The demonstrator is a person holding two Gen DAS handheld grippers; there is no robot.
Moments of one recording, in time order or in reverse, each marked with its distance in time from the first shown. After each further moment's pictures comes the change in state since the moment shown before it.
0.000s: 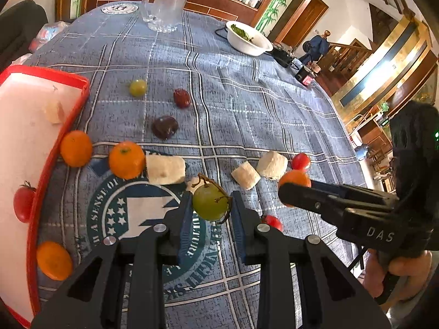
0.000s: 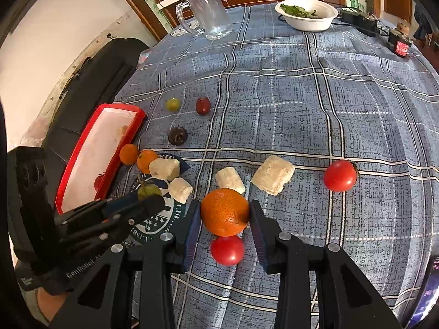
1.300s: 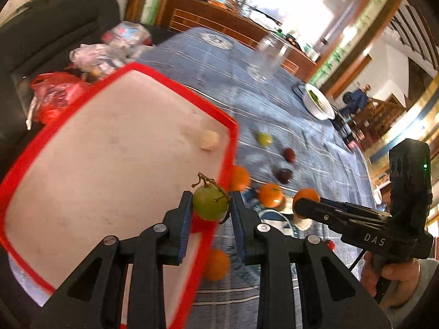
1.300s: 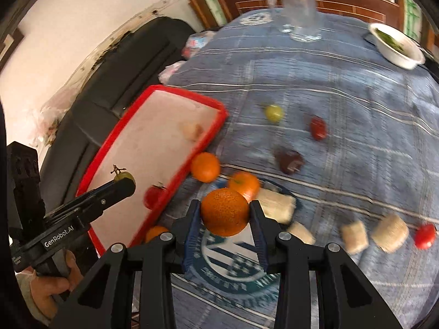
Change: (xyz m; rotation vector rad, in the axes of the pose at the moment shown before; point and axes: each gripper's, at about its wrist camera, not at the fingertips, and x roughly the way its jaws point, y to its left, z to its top) left arm -0.094 0.140 -0.006 -0.244 -0.177 0.153; right arm 0.058 0.128 0.036 -0.195 0.036 0.120
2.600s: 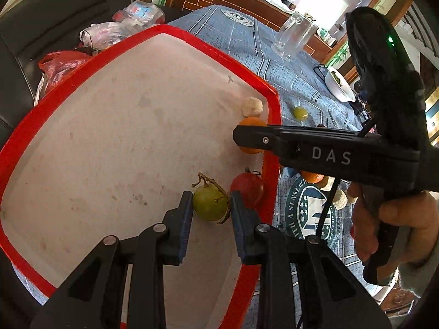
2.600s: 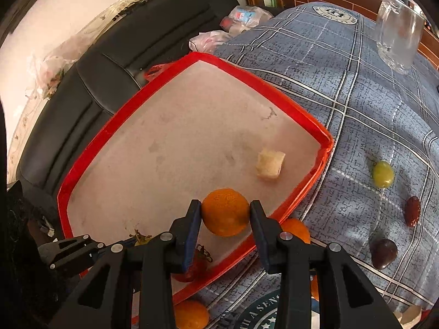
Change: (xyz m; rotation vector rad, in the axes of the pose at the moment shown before) left arm 0.026 0.035 -0.021 0.002 0.100 0.045; right arm 0.112 0.088 0.058 -0.229 0.134 -0.011
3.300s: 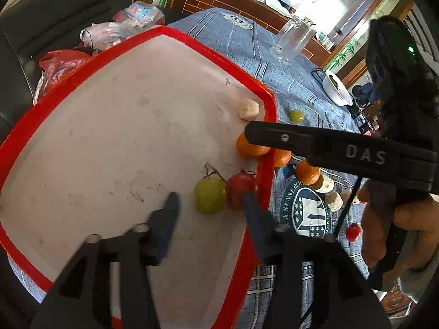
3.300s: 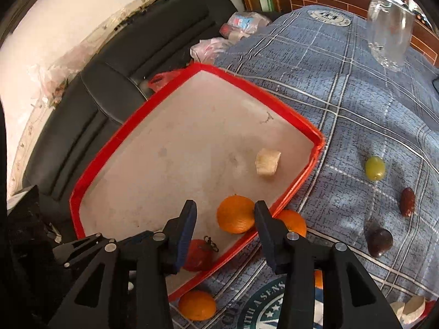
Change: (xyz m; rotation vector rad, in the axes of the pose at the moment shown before) left arm -0.006 -0.001 -0.001 -0.011 -0.016 -0.005; right arm -0.025 -0.006 -0.011 0.039 -0.042 0.035
